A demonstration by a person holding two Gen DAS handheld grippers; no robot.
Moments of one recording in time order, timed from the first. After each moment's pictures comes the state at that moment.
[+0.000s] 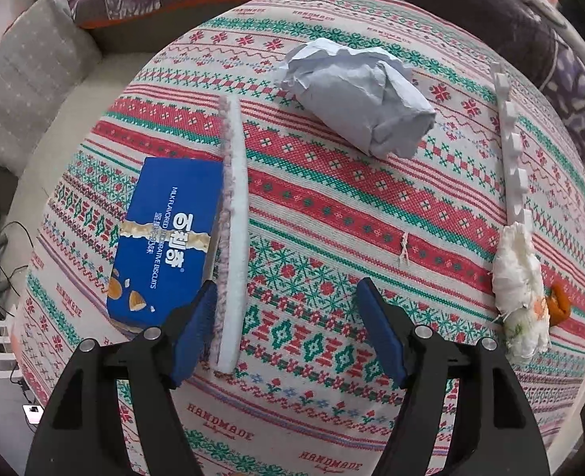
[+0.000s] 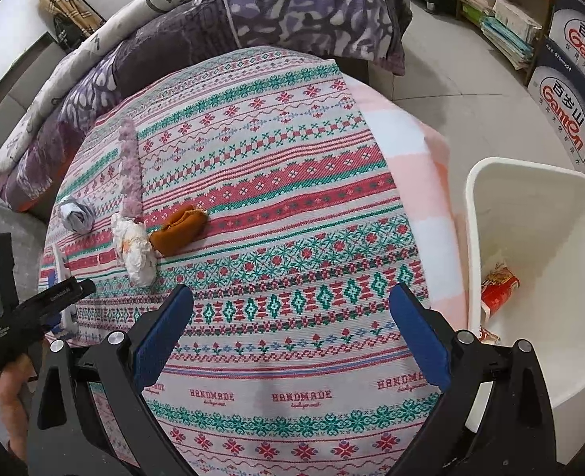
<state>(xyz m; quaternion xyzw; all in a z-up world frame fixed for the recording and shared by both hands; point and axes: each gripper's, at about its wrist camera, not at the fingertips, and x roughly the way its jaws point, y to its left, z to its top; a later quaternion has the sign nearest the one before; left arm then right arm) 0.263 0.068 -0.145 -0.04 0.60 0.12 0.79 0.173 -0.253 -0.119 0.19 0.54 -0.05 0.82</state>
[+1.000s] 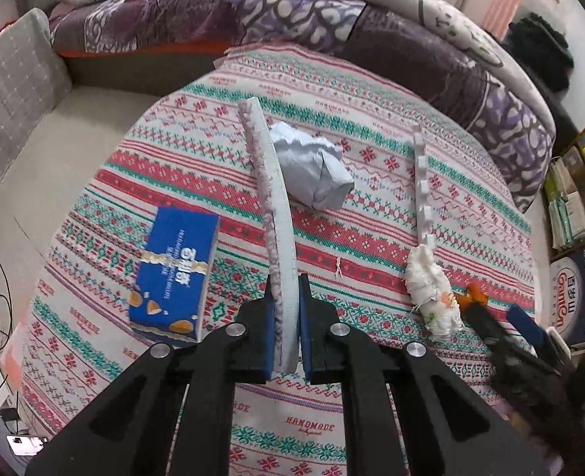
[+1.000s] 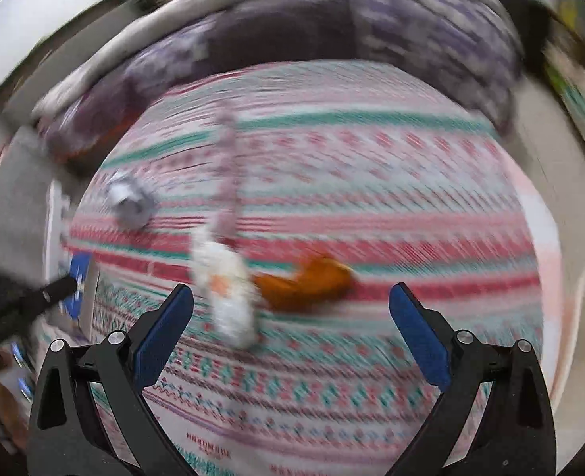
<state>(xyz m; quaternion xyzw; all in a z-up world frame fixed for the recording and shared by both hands) 0.231 0.074 -0.073 -0.08 0.54 0.03 0.84 0.242 -0.144 -0.121 0.08 0.50 0.09 0.86</state>
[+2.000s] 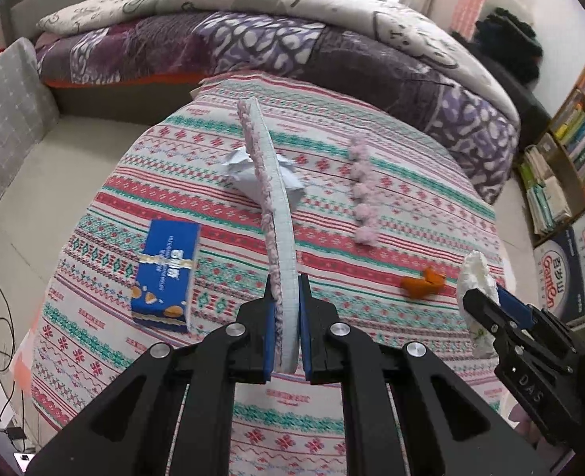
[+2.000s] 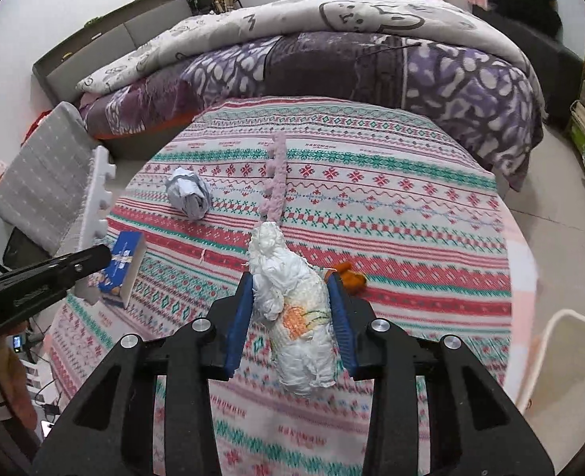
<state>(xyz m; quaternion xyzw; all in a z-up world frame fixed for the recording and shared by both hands) 0.200 0.045 -0.037 -0.06 0.50 -0.01 0.86 0.195 -0.169 -0.063 0.08 0.47 0.13 0.87</state>
